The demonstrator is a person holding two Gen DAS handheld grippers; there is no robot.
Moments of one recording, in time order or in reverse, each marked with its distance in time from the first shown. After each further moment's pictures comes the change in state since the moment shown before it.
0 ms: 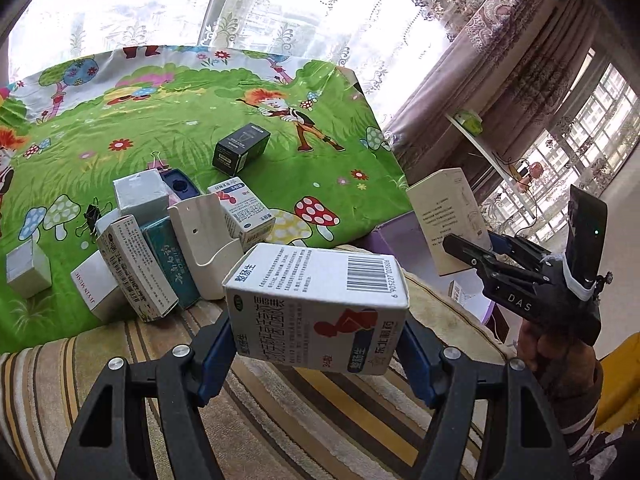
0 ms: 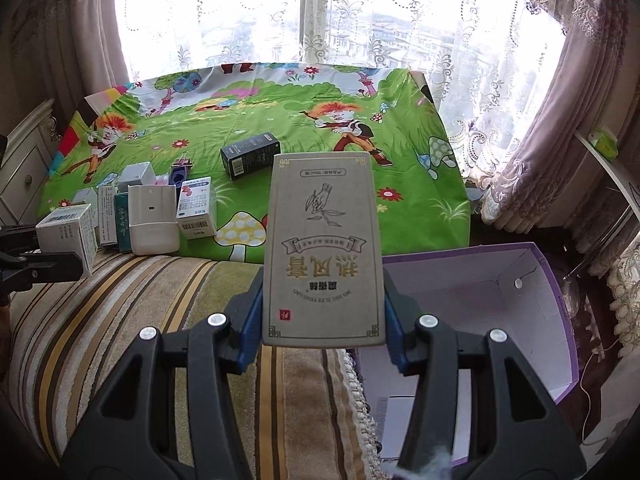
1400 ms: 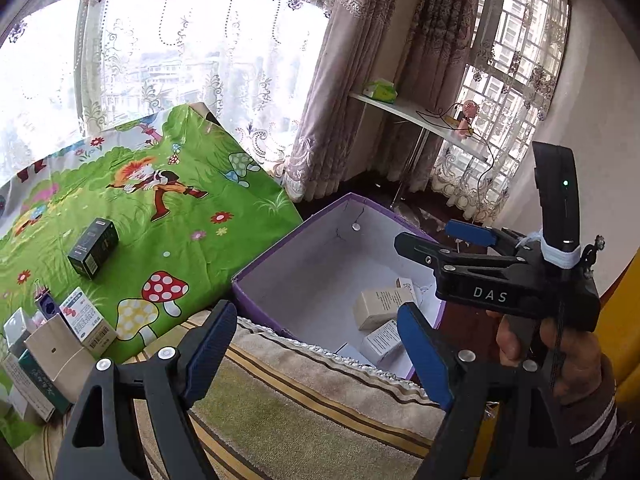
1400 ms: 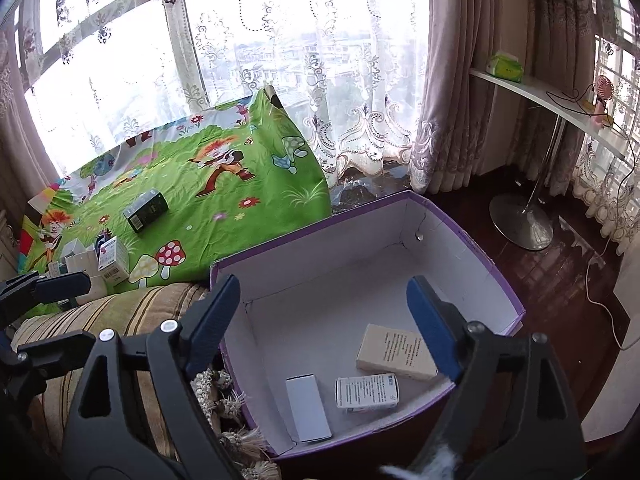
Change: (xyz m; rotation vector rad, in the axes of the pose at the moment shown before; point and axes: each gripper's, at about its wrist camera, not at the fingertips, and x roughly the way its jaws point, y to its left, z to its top) left arm 0.051 -0.174 0.008 0.391 -0.081 -0.038; right arm -0.045 -0.133 -0.046 0.324 -0.104 -0.139
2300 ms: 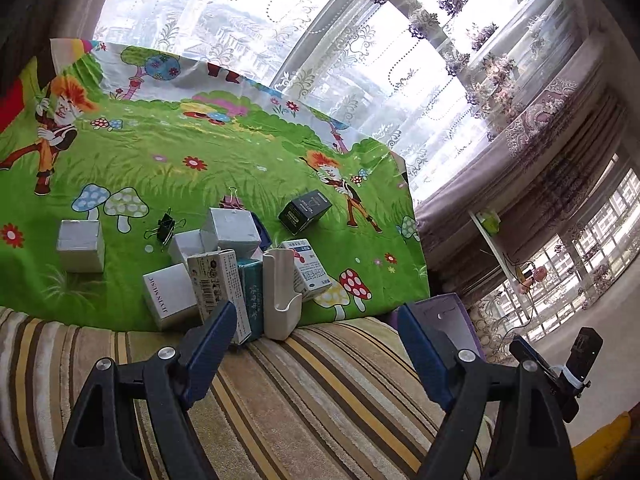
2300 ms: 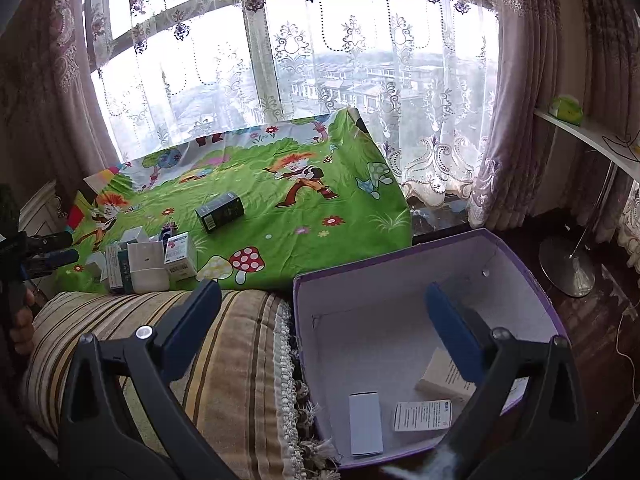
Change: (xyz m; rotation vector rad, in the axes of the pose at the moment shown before) left arm -0.114 0.227 -0.096 -0.682 -0.162 0.113; right arm -0.012 0.055 -0.005 -0.119 -0.058 0.213
